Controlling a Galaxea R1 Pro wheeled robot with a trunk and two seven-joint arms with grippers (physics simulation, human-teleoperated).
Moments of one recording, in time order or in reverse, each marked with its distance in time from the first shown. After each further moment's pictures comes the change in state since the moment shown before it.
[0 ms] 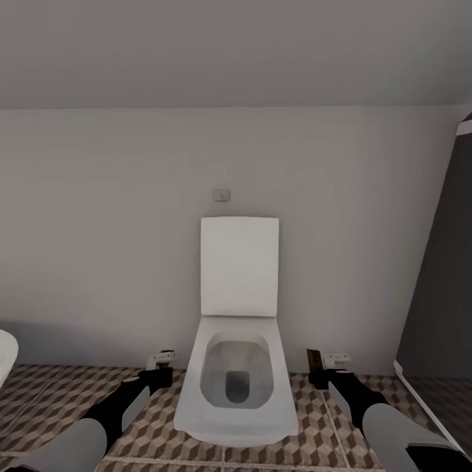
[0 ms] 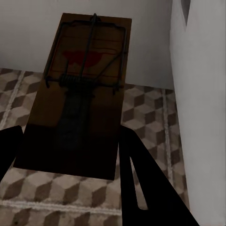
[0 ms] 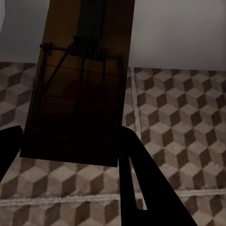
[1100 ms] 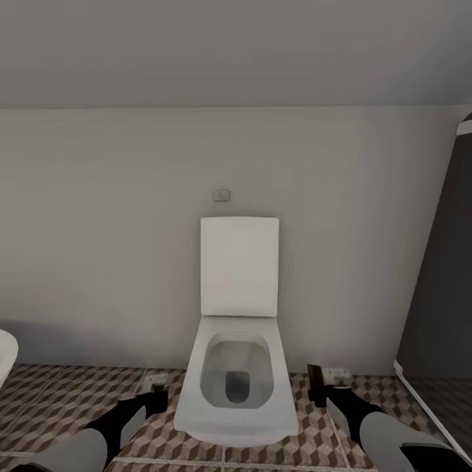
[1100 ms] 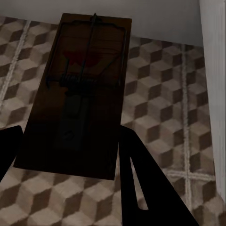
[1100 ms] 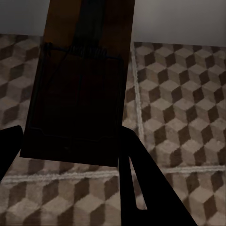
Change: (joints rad) left arm 0.000 -0.022 0.005 0.178 -0.008 -0.020 -0.012; right arm 0.001 0.018 0.002 0.135 -0.001 -0.072 -0.047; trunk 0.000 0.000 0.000
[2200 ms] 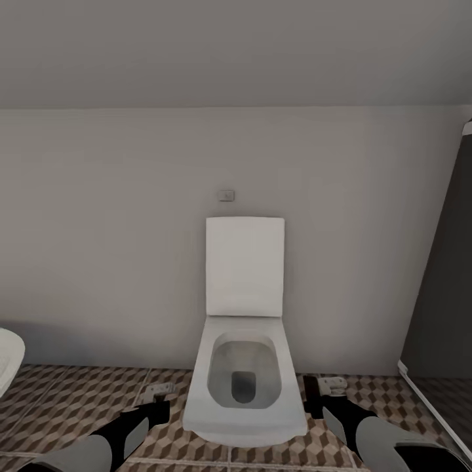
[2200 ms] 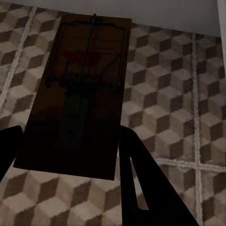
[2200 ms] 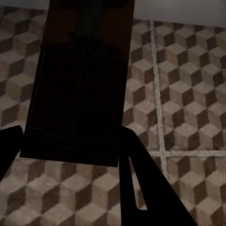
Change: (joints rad) left arm 0.000 -0.033 0.003 0.096 -0.001 -0.072 0.001; right arm 0.000 0.021 0.004 0.067 0.012 -0.003 0.001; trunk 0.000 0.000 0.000
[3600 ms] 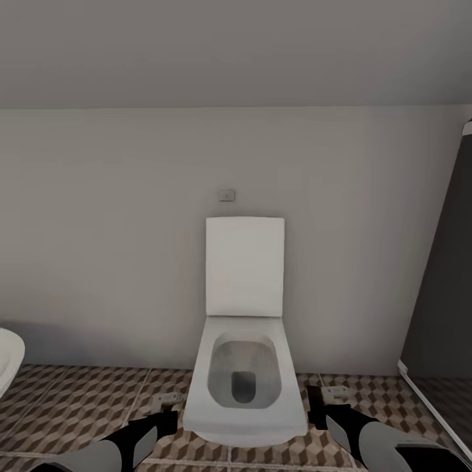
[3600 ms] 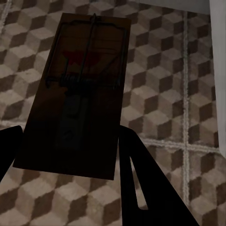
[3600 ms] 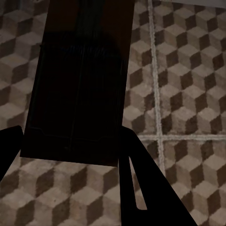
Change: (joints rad) left arm 0.003 -0.052 0.000 0.059 0.000 -0.009 0.007; right arm 0.003 -0.010 0.004 0.058 -0.004 -0.013 -0.004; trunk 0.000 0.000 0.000
